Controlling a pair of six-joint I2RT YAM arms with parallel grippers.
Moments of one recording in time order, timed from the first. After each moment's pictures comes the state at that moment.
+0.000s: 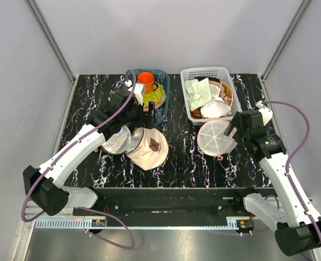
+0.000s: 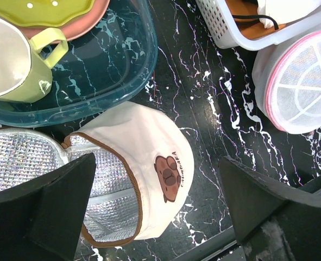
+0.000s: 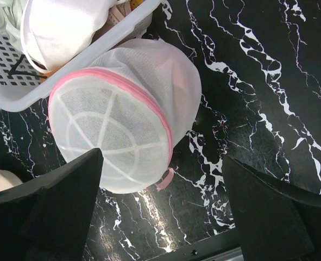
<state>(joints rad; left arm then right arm) -0.59 1.30 1.25 -0.60 0.01 -0.32 0.24 0.91 0.99 -0.86 0.38 0.64</state>
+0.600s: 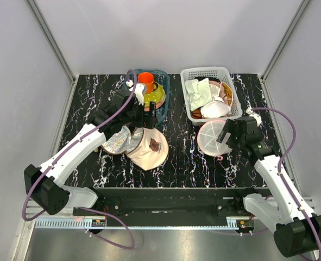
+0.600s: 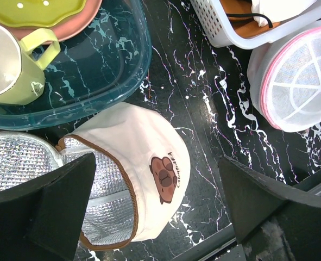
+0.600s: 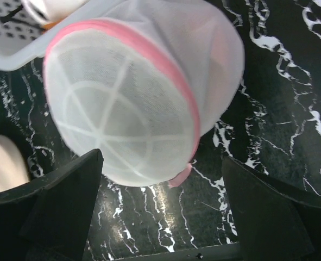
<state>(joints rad) -0.59 1.30 1.25 -0.59 0.03 -0.32 0.23 0.91 0.81 -0.70 0.18 0.58</state>
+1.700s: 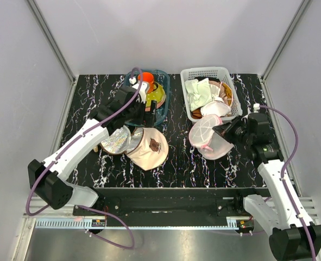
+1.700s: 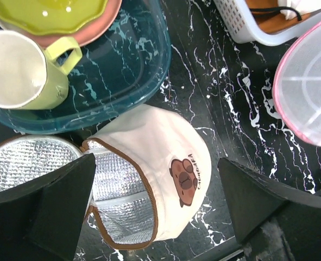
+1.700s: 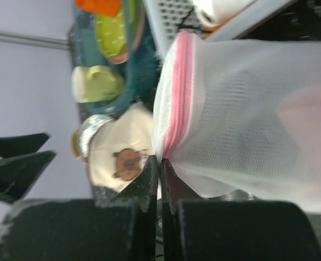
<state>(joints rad) -0.59 1.37 1.32 -0.66 -0.03 -0.25 0.12 0.85 0.78 -0.46 -0.27 0.86</state>
